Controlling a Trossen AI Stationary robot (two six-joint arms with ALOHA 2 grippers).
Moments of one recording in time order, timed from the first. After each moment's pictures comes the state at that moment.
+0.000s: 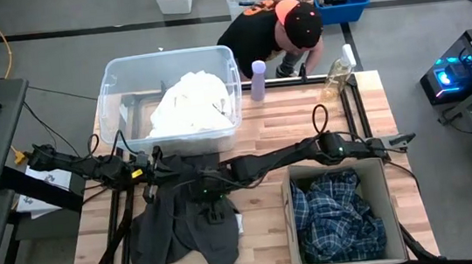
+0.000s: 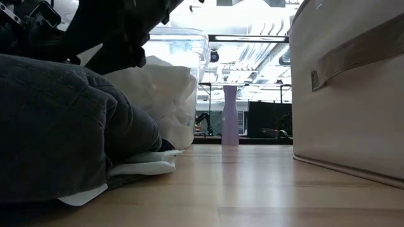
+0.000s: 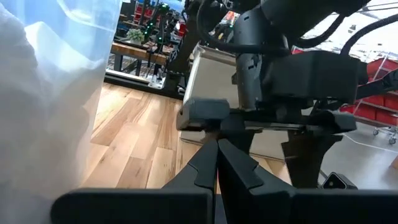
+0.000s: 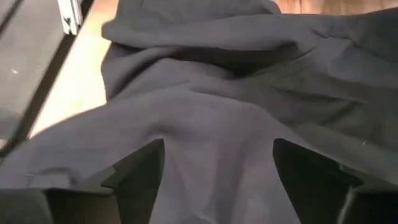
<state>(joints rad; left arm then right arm) -0.30 0.11 0.01 0.09 -0.24 -0.25 0.18 2.44 2.28 -0.67 -0.09 0.03</state>
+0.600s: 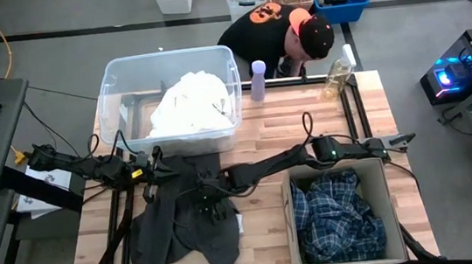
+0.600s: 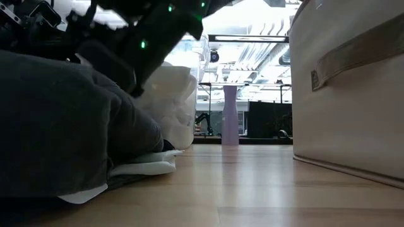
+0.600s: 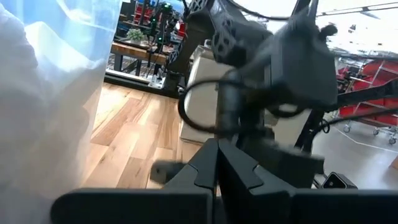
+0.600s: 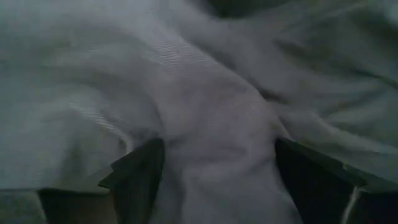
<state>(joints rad) -0.30 0.11 0.01 0.09 -0.24 -0.25 0.18 2.53 2.18 -0.55 0.01 -0.16</state>
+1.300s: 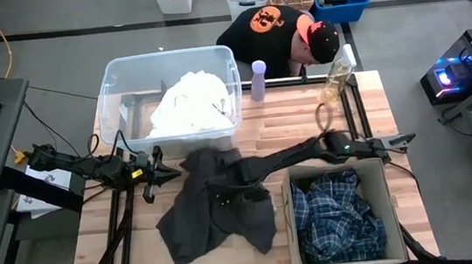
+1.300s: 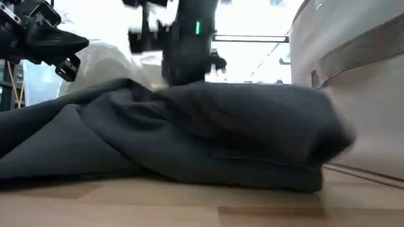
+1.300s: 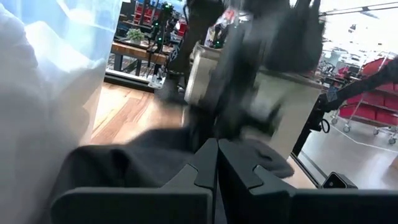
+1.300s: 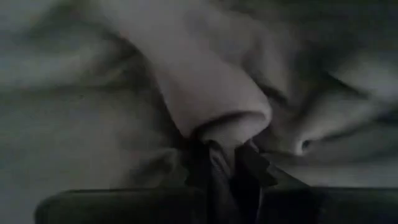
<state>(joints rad) -0.30 0.11 0.01 0.09 -0.24 -0.25 0.19 2.37 2.17 -1.13 0.16 -0.13</state>
